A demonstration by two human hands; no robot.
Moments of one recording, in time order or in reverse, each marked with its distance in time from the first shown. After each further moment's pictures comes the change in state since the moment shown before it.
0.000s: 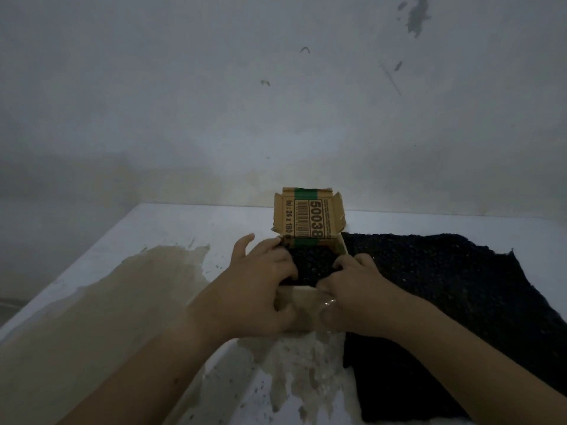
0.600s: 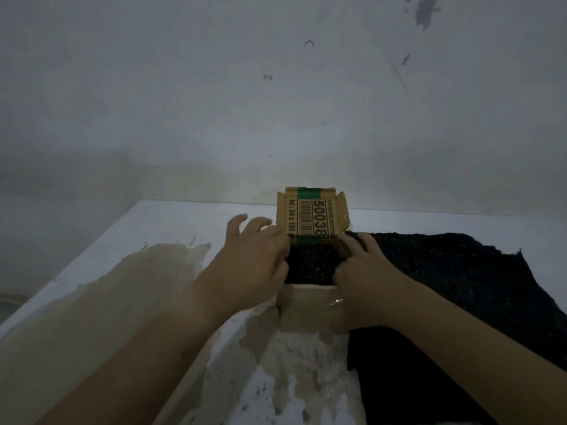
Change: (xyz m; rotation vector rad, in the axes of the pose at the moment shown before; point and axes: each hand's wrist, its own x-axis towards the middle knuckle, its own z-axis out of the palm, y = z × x) left_hand 0.020 -0.012 -0.006 0.088 0.100 -0.102; right_hand 0.008 0.004 -0.014 -0.257 -0.069 0.041
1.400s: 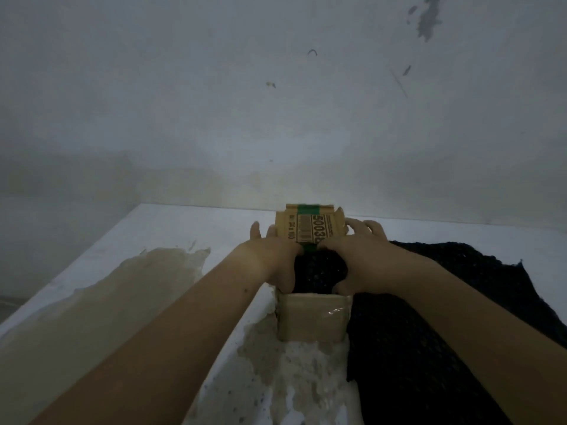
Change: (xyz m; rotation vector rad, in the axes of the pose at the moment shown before) left_hand 0.066 0.004 0.018 0.161 -0.628 -0.137; right_hand 0.028 0.035 -0.012 0.260 0.061 0.025
